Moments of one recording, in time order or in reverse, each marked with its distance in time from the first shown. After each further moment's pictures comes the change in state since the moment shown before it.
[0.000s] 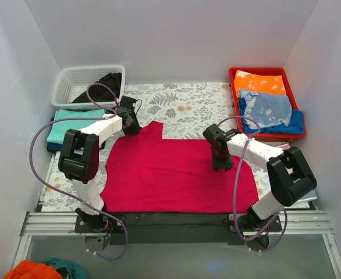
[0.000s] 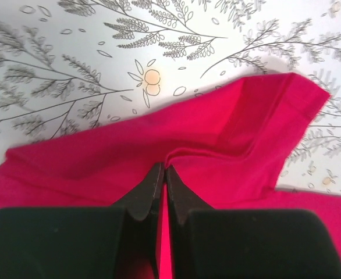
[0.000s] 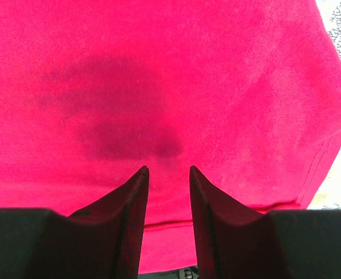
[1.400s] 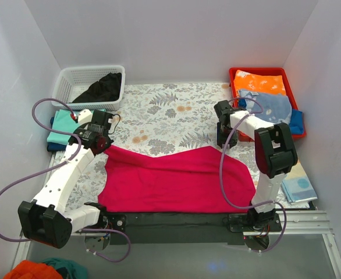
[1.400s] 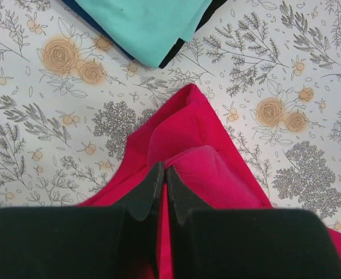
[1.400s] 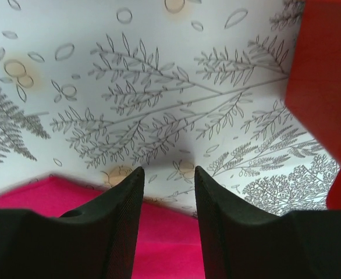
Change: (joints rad) left arm 0.012 -0.711 -0.186 -0.515 -0.435 -0.249; right arm -0.265 0.349 0.350 0.082 0.003 -0.188
